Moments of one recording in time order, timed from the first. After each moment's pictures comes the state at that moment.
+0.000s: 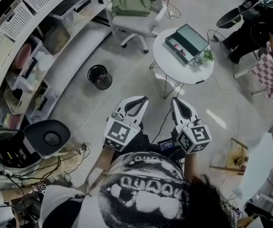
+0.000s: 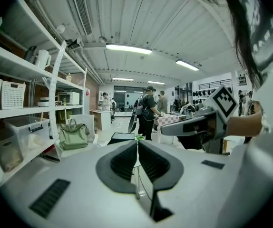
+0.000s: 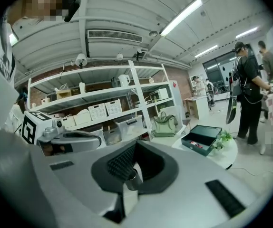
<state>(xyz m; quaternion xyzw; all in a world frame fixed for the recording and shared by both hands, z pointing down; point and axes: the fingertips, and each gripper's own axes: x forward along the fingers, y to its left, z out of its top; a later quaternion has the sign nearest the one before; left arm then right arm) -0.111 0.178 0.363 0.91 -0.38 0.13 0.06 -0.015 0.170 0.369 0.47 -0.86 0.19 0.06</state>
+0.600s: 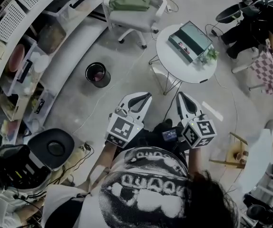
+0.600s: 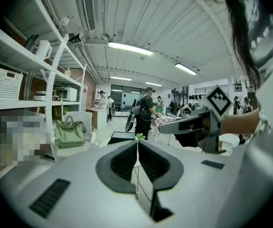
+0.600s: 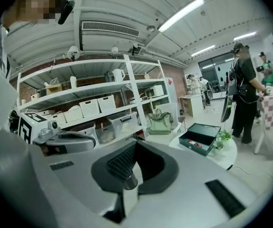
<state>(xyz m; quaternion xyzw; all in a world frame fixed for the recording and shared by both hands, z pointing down) -0.145 0.136 0.382 0.93 -0.35 0.11 0.08 -0.040 0.123 0.385 0.50 -0.84 0.19 0.09</state>
